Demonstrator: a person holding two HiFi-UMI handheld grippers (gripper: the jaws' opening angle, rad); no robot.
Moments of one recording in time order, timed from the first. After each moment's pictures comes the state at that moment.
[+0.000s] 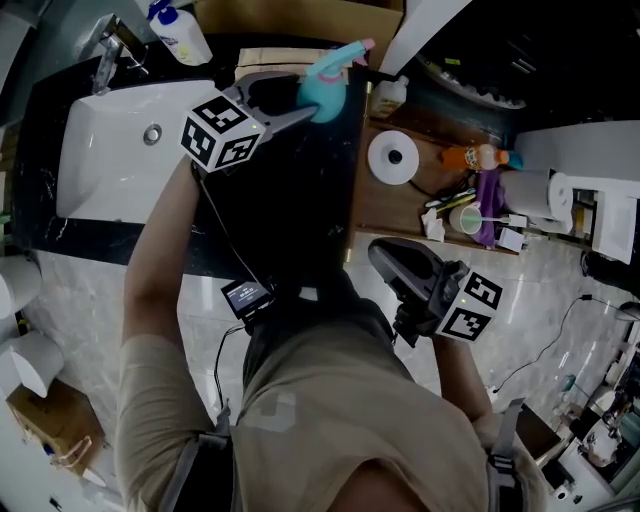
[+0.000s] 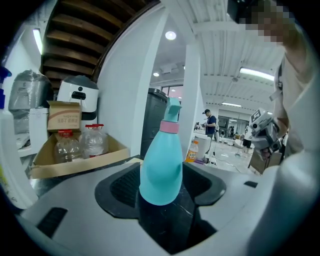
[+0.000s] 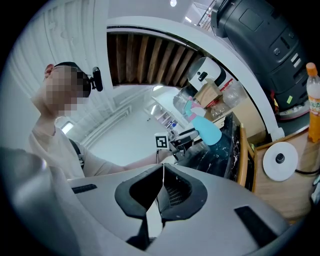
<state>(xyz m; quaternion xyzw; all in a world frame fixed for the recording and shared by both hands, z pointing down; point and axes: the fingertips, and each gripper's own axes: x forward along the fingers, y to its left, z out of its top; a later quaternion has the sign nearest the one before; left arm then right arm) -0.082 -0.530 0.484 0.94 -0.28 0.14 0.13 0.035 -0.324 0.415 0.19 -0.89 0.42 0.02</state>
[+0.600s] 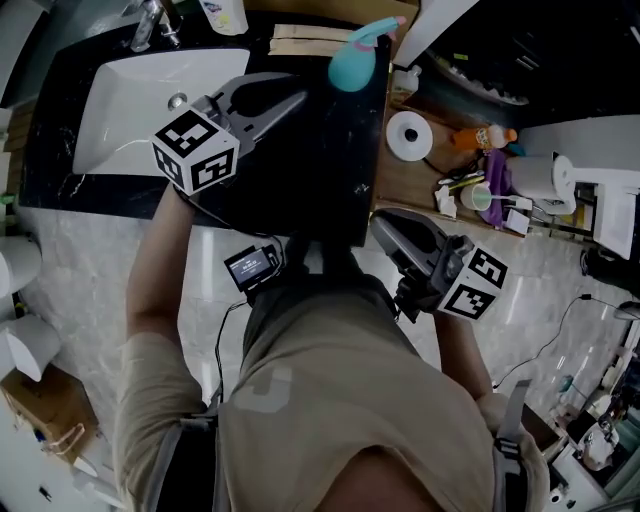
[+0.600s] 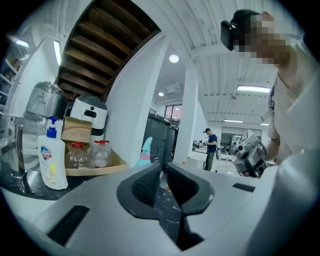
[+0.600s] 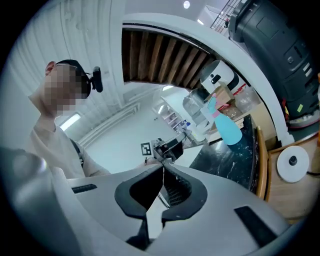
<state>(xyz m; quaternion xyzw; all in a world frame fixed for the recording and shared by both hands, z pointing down) -0.138 -0.429 0.396 0.94 -0.32 0.03 0.11 -0.011 -0.284 0.384 0.18 -0.91 0.37 0.01</state>
